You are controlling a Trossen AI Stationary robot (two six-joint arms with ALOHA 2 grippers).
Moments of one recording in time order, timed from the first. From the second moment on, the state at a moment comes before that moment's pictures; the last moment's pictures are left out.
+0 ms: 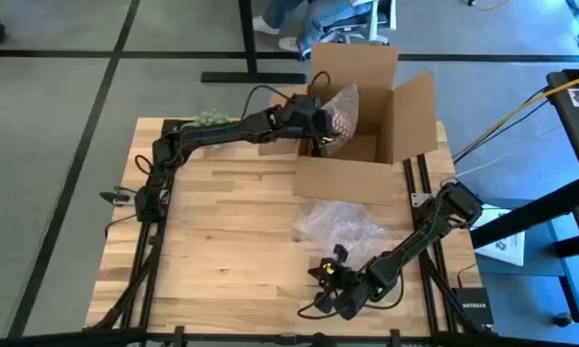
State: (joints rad) left arm 0.33 2.11 1.86 -0.18 0.02 0.40; right arm 0.73 1.87 1.07 -0.16 0.71 0.95
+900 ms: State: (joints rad) left arm 0.20 1.82 1.85 -0.24 -0.27 0.56; right arm 0.73 1.87 1.07 -0.16 0.69 0.94
